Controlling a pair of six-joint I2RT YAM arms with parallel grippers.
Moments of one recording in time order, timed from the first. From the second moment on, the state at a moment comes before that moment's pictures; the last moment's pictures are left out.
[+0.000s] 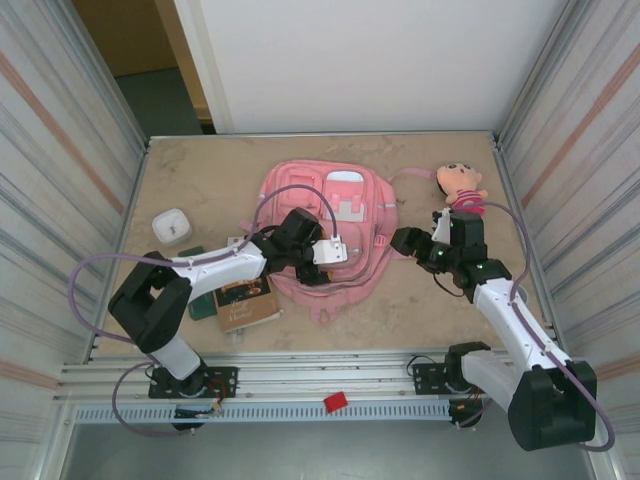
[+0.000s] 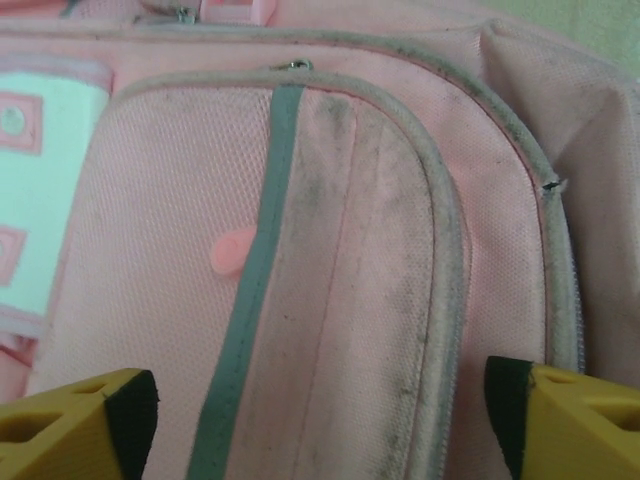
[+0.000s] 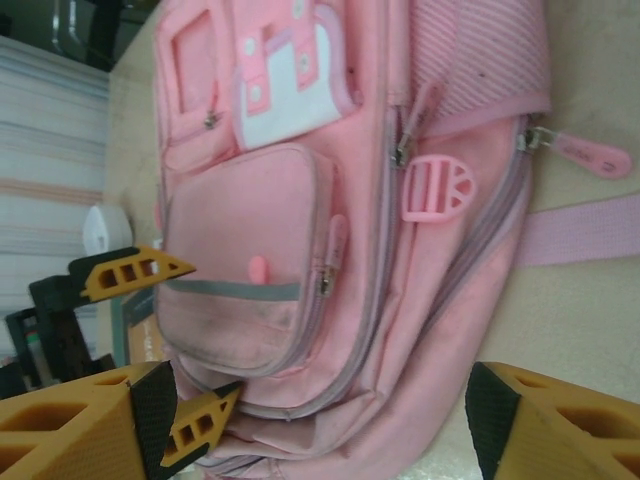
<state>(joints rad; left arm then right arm) -0.77 1.63 0.99 -0.21 0.14 0.76 0.14 0.98 0.61 -0.31 -0.50 0.68</state>
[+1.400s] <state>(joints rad) -0.39 1.45 1.08 -0.34 0.80 0.70 -0.02 1.63 0.63 0.44 -1.07 0.58</state>
